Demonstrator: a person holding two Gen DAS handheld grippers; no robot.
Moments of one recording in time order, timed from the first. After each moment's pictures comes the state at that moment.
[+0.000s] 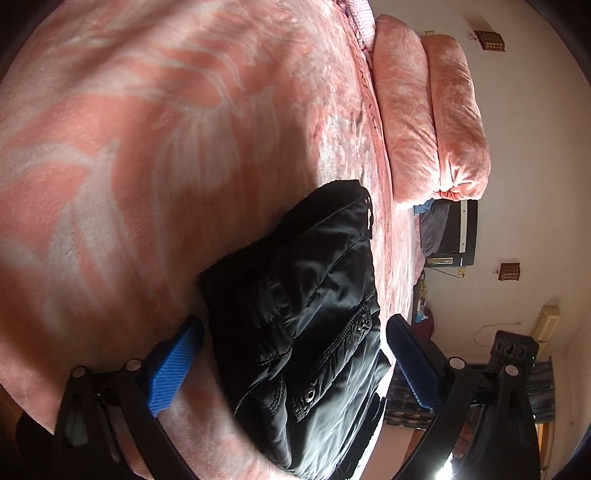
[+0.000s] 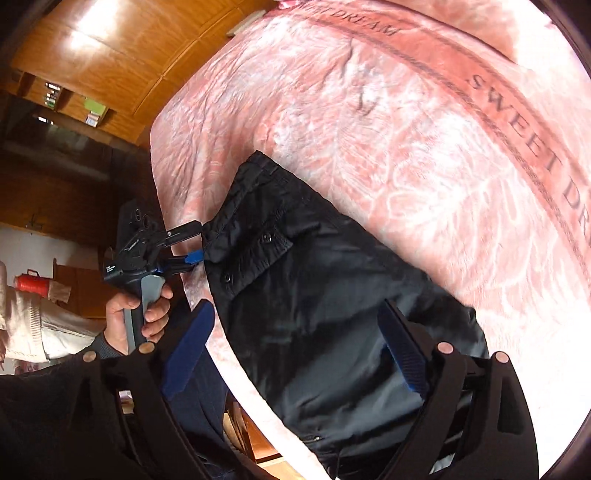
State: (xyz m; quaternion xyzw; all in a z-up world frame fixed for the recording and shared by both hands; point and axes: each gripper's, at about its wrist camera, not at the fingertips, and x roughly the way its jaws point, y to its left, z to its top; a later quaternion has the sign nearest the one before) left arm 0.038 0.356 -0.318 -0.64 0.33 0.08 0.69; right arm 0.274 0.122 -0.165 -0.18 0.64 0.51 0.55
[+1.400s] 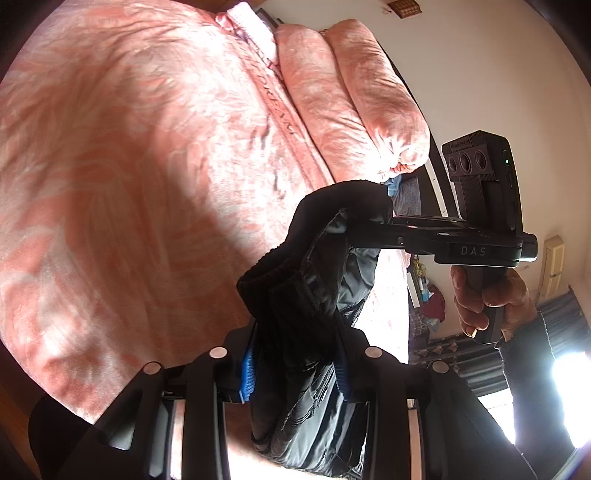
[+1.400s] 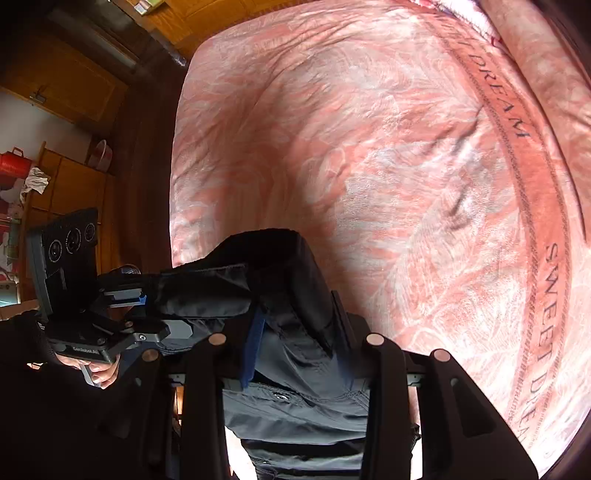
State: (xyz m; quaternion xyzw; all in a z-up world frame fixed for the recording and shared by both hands) left arm 0.038 0.305 -0.209 -0.52 0.30 0.06 0.80; right arm 0.256 0.240 -0.130 -0.37 0.55 0.58 0.48
